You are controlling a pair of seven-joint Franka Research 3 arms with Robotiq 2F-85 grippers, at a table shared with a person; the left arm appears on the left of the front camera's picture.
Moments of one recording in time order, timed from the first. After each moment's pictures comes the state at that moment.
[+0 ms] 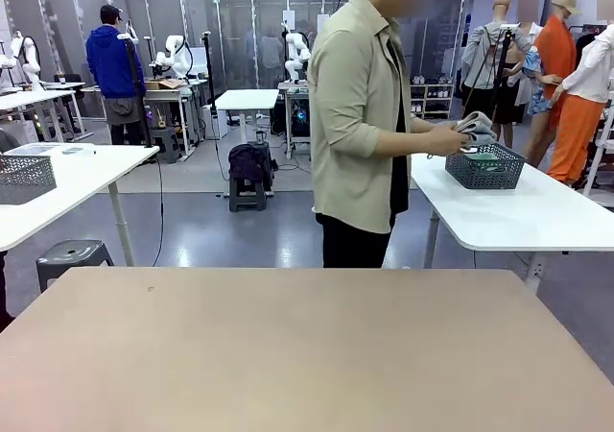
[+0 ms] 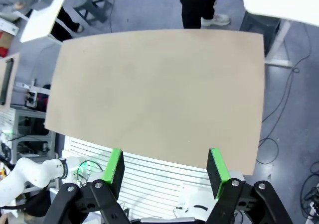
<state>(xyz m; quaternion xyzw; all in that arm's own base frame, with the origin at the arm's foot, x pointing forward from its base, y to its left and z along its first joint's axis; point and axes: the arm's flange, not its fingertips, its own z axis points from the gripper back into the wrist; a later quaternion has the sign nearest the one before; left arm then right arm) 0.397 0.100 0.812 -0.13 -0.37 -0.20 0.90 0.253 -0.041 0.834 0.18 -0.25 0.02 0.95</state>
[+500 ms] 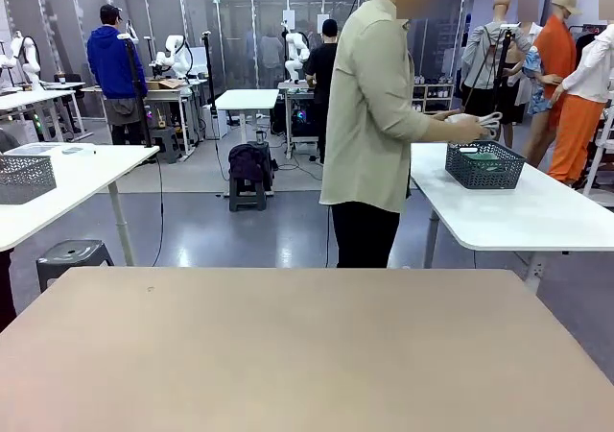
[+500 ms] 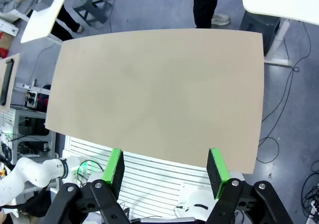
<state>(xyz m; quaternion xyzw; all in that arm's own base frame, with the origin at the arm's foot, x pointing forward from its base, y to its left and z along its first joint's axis) 0.384 0.100 0.818 -0.15 -0.32 -0.21 0.91 0.255 -0.043 0.831 0.18 -0.25 0.02 0.95</state>
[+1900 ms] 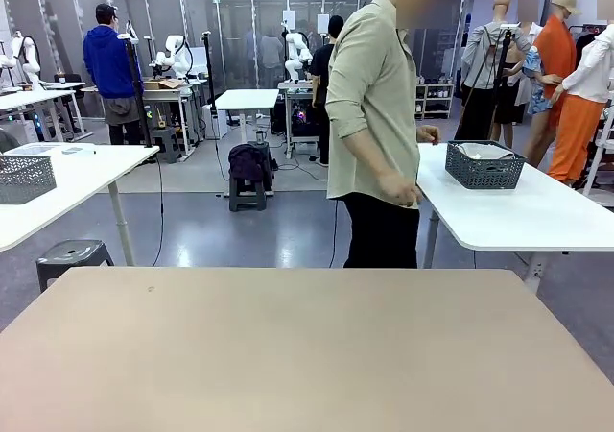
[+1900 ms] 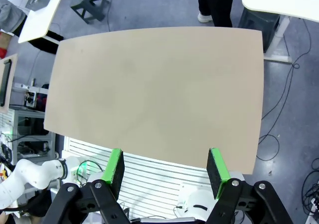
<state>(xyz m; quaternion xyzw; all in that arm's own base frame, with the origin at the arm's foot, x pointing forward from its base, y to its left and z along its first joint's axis) 0.380 0.099 0.818 -0.15 -0.32 -0.21 0.91 0.272 -0.045 0.825 0.18 -0.24 0.01 0.95</state>
